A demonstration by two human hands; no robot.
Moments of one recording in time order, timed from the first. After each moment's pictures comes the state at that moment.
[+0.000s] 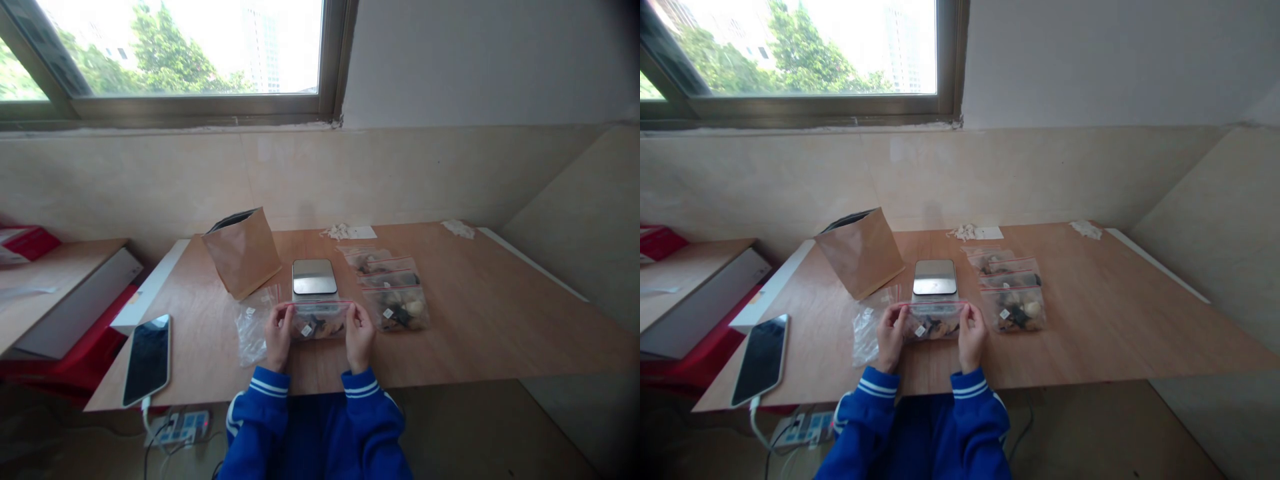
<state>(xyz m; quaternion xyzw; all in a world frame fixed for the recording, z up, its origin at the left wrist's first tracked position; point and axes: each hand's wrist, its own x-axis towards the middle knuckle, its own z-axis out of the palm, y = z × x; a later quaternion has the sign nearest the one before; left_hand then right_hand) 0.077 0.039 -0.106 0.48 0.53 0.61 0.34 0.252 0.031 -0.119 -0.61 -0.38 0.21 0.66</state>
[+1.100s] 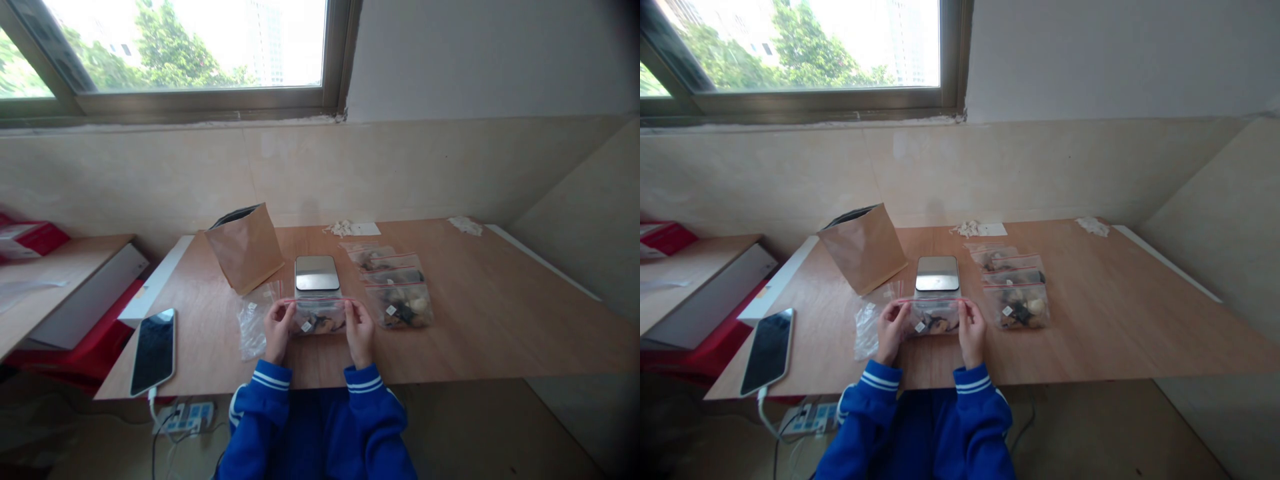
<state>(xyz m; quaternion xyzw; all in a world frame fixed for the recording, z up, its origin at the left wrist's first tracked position) 0.074 0.040 -0.104 0.42 0.48 0.64 0.43 0.250 0.026 -0.104 -0.55 -0.42 0.31 0.65</state>
